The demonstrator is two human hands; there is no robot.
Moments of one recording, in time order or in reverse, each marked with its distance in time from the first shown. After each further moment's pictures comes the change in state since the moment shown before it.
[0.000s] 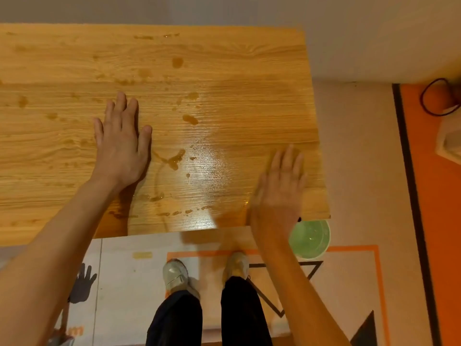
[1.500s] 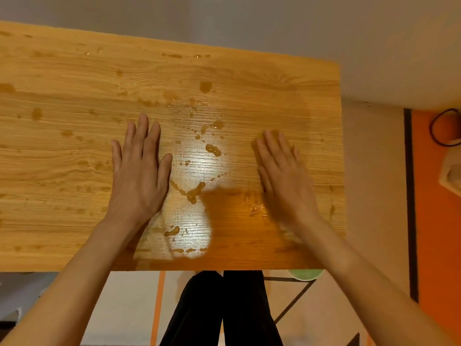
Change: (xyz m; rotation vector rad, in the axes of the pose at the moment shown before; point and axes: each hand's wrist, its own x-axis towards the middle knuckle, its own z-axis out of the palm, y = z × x) left_hand -0.005 0.003 0.002 -0.048 0.010 -0.021; right_hand 0.111 -0.017 0.005 -0.161 -0.325 -0.635
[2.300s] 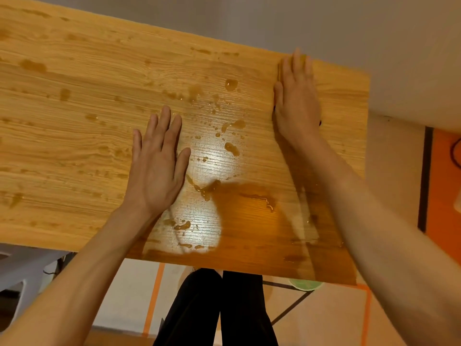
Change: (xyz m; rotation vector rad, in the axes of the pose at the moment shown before) left_hand 0.006 0.003 -0.003 -0.035 0.015 -0.013; right_hand 0.146 0.006 -0.027 0.139 0.151 0.165
